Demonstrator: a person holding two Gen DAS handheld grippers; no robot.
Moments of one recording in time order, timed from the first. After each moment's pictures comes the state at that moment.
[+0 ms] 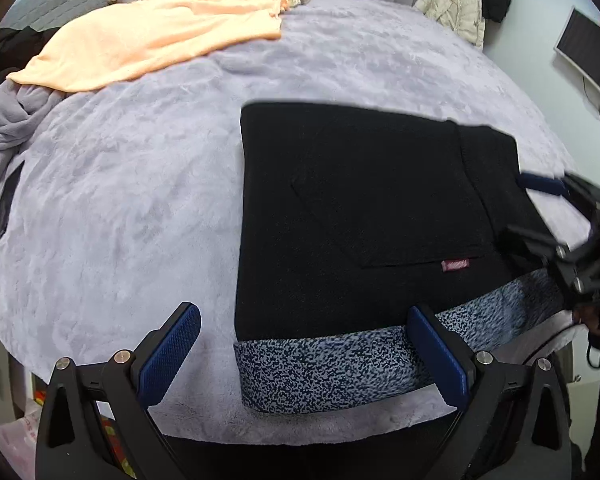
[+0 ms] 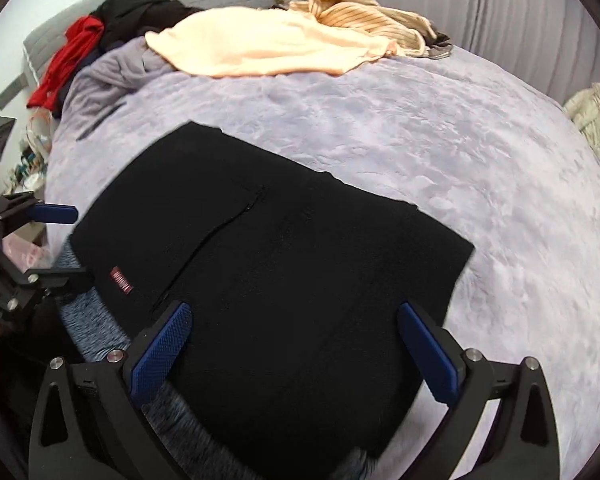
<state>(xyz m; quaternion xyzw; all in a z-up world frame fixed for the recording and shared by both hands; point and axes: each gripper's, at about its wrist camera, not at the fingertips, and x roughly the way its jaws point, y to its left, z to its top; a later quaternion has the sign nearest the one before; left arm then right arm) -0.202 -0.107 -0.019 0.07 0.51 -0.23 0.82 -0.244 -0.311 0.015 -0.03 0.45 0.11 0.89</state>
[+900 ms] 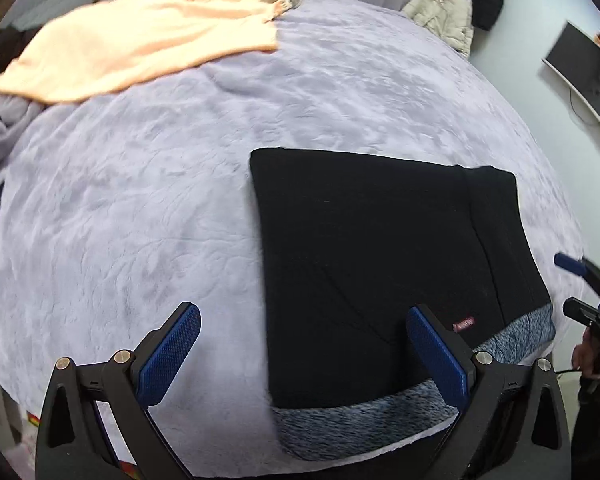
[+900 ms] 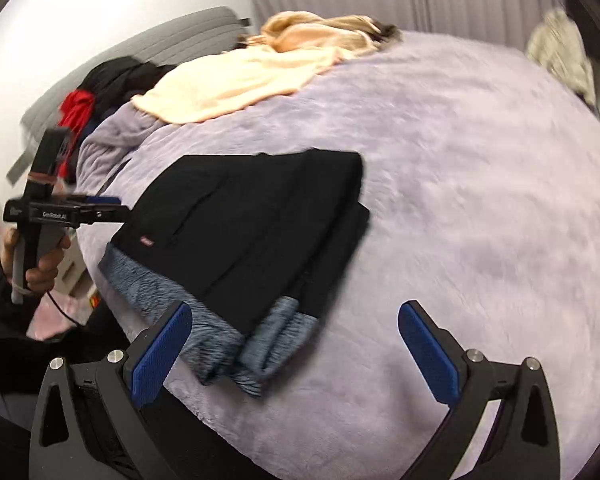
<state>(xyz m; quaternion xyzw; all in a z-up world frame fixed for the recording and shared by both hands) -0.145 -0.094 -0.007 0.05 0.53 -0.27 0.80 -0.324 -0.395 0.021 0.11 0.42 0.10 0.89</state>
